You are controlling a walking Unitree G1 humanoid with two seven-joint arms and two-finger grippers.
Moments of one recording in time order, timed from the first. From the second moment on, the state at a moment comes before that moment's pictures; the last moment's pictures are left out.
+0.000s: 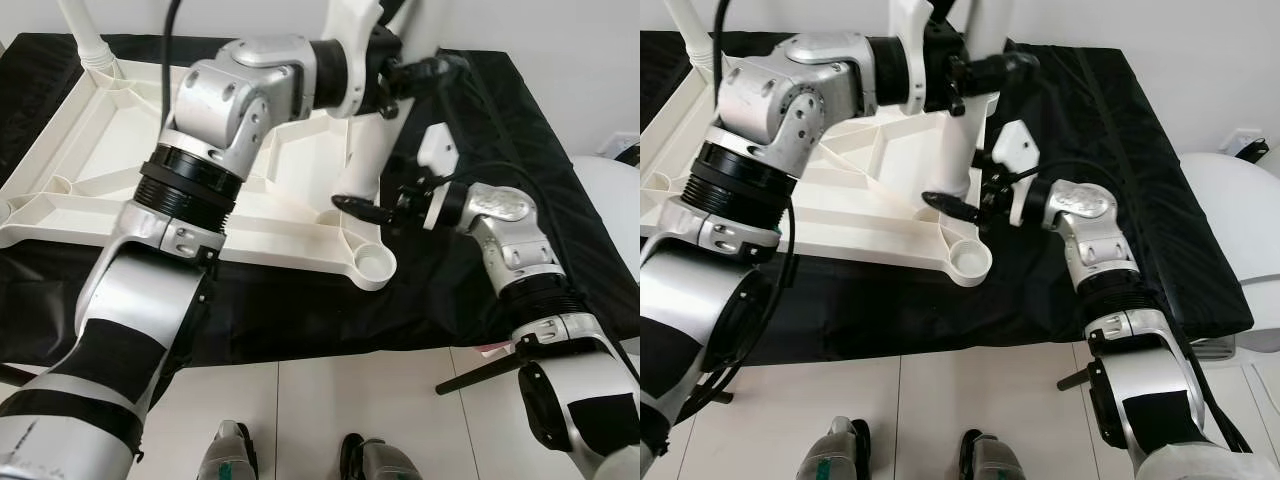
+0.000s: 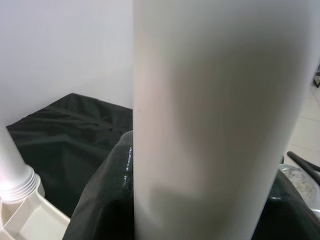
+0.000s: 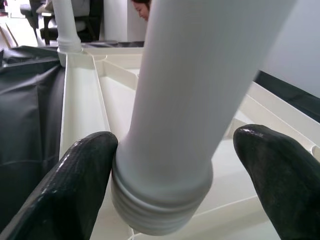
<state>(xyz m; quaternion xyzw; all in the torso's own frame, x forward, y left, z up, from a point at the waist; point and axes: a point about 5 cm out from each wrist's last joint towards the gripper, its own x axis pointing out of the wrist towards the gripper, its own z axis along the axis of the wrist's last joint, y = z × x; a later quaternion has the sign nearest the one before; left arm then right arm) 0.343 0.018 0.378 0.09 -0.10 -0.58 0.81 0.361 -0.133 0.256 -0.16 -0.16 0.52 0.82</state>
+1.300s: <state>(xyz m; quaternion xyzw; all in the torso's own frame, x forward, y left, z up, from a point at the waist) 0.338 0.009 0.385 0.08 -0.12 -0.58 0.80 0.355 -0.127 0.276 0.02 -0.15 0.54 0.83</state>
